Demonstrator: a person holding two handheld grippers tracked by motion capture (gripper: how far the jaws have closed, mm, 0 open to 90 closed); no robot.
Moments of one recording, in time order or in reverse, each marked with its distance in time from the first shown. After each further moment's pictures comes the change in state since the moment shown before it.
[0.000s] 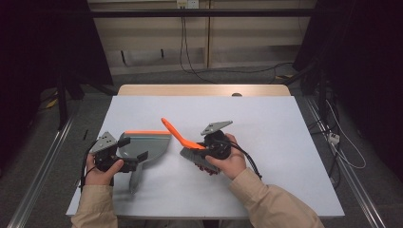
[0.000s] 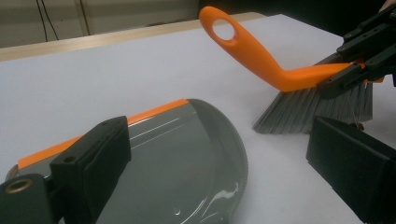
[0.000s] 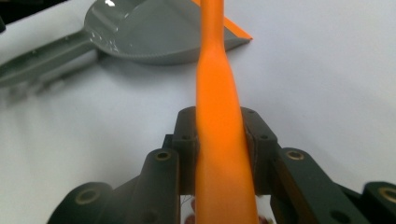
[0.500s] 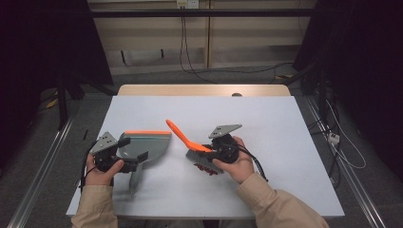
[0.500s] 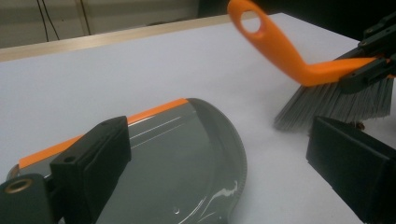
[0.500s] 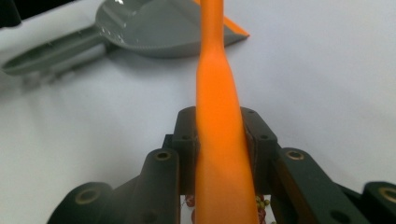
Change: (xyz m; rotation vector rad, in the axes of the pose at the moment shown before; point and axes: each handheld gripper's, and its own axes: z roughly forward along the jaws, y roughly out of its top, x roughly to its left) left arm -0.001 0.001 -0.001 0.003 0.003 0.012; right arm 0.000 -0.012 -0.020 -0.051 0.015 0.001
